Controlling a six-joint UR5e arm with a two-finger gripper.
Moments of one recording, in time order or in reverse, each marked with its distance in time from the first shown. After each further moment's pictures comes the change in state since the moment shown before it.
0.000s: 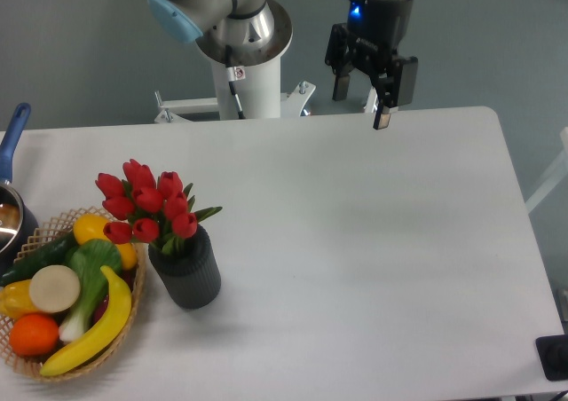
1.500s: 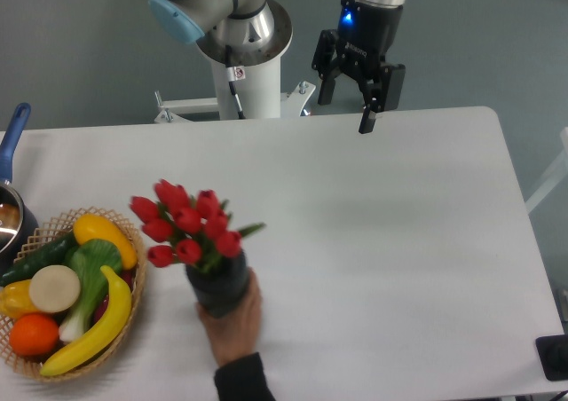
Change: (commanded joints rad) arm 0.020 0.026 -0.101 0.005 -0.155 -0.110
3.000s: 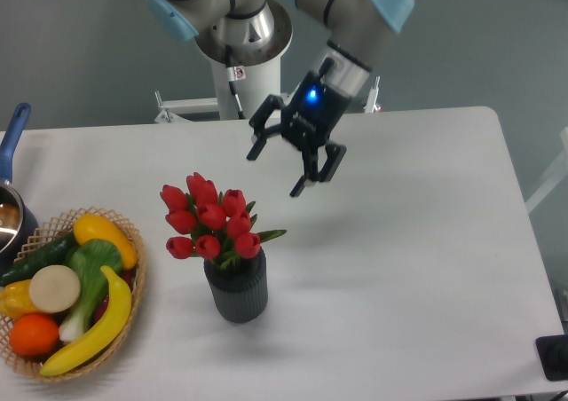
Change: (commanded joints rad) arm -0.113 -0.224 -0.167 0.288 -0.370 -0.172
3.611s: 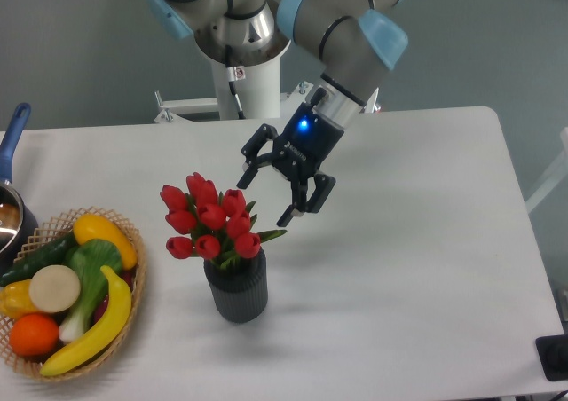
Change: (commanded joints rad) arm -0.057 -0.063 0.026 0.117 -0.023 -0.006
